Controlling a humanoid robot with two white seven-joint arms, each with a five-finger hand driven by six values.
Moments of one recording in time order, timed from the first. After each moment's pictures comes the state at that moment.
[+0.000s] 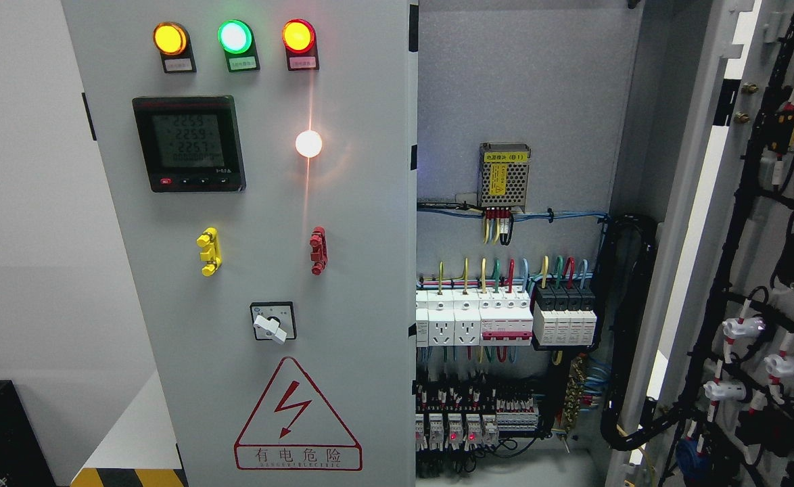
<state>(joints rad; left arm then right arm) 0.11 0.58 -0.77 -1.33 1.12 -0.10 -0.14 0.05 0.12 0.04 -0.07 0.00 0.11 -0.01</state>
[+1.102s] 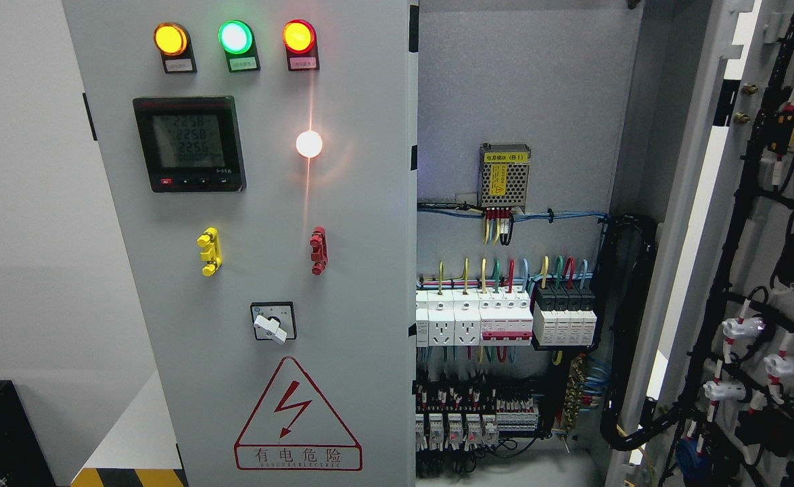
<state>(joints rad) 0.13 0.29 -0.67 -0.47 0.83 -0.10 -0.24 0.05 0.12 0.04 -0.07 0.00 0.11 -0.01</state>
